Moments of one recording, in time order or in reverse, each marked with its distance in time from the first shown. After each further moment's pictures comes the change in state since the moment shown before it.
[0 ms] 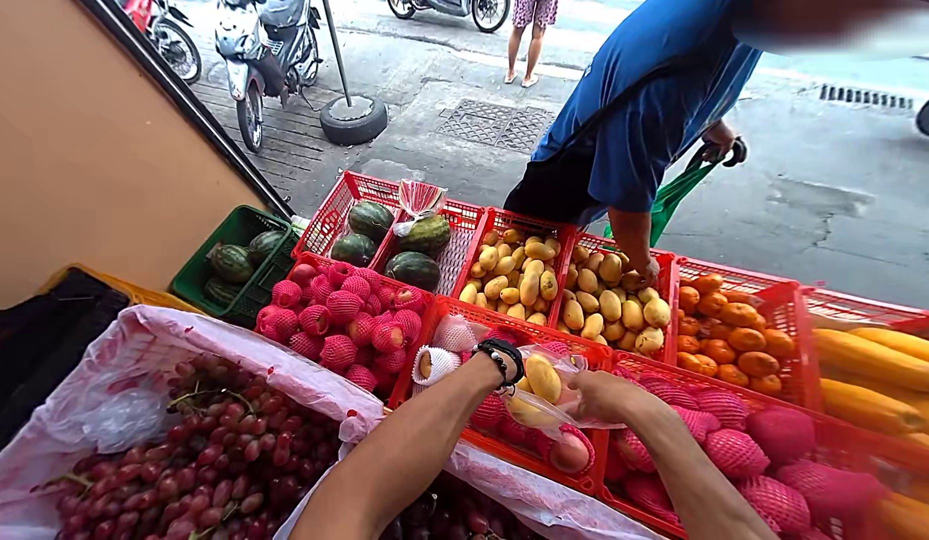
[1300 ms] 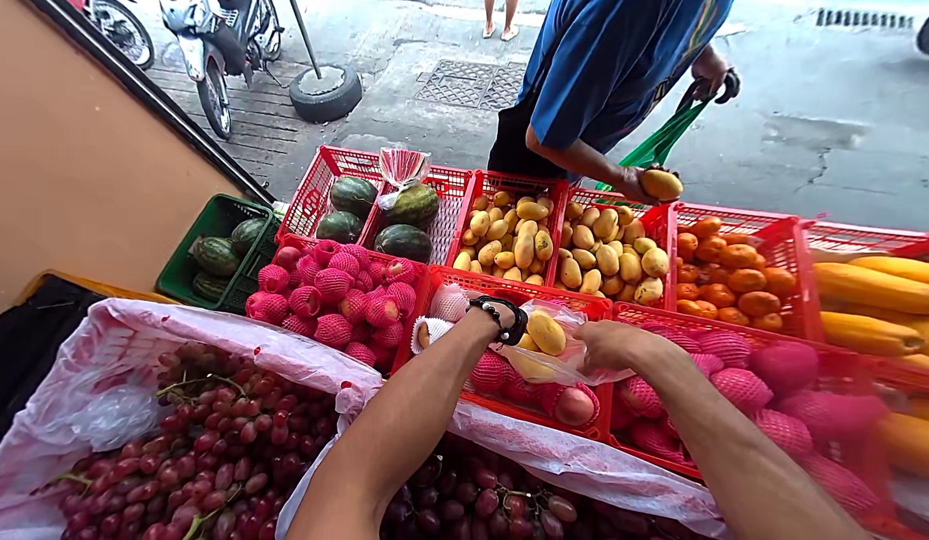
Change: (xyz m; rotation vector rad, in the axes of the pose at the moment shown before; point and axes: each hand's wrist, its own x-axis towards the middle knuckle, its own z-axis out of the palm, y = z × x) left_hand -0.009 -0.009 0.000 -0.274 0.104 -0.027; right_hand -0.007 -0.002 -0.002 -0.055 0.013 0.013
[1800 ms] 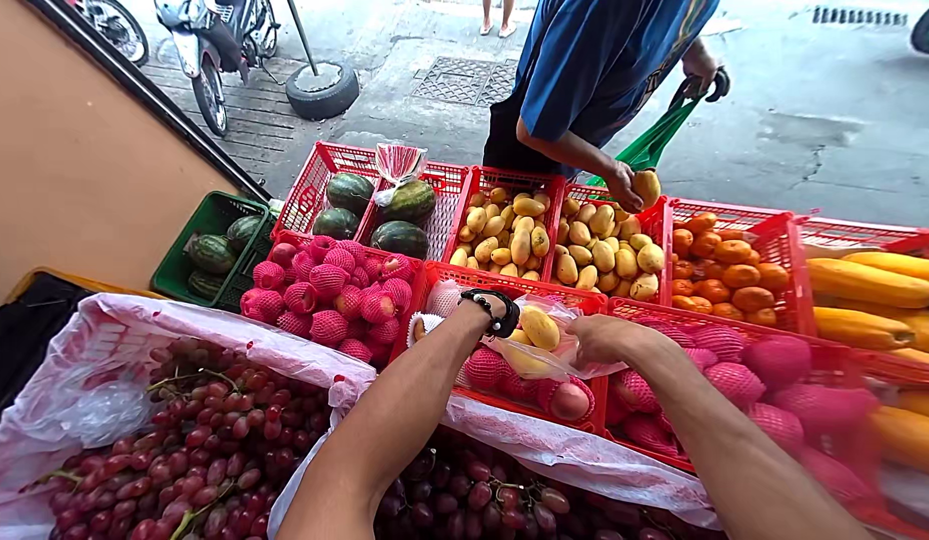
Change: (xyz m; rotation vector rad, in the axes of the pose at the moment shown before) left_hand 0.026 -0.004 0.000 0.189 -0.101 0.030; right_hand 0.006 0.000 0.004 0.010 0.006 -0.010
